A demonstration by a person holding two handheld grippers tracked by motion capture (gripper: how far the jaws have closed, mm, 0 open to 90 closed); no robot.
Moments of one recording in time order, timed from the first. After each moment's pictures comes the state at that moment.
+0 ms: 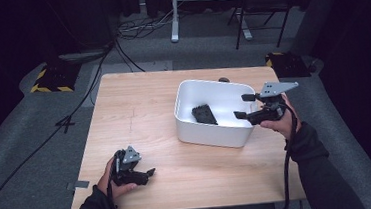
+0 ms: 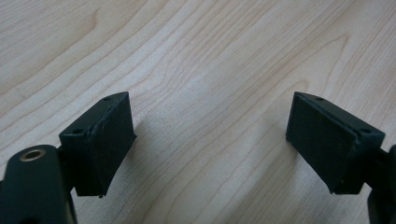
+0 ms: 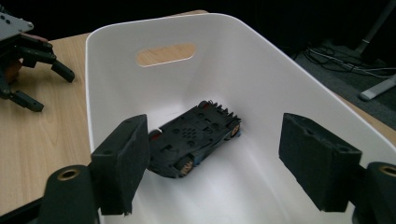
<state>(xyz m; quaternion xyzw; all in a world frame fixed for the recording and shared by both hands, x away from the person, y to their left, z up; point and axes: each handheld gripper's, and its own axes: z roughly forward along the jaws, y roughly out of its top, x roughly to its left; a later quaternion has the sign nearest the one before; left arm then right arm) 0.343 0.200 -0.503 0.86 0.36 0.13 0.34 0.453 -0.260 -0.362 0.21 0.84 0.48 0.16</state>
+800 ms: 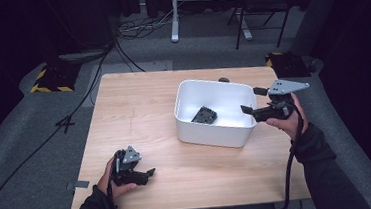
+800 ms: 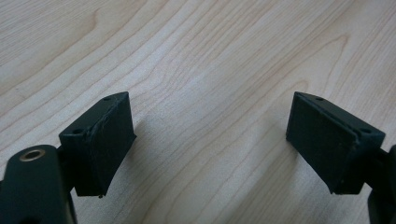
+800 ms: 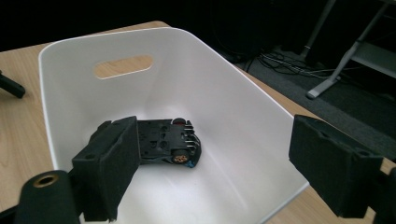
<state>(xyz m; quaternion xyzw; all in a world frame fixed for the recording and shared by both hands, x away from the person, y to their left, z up) 0.343 0.200 -0.503 0.86 0.36 0.13 0.34 0.443 -0.273 -0.349 0.26 0.81 0.47 0.24</state>
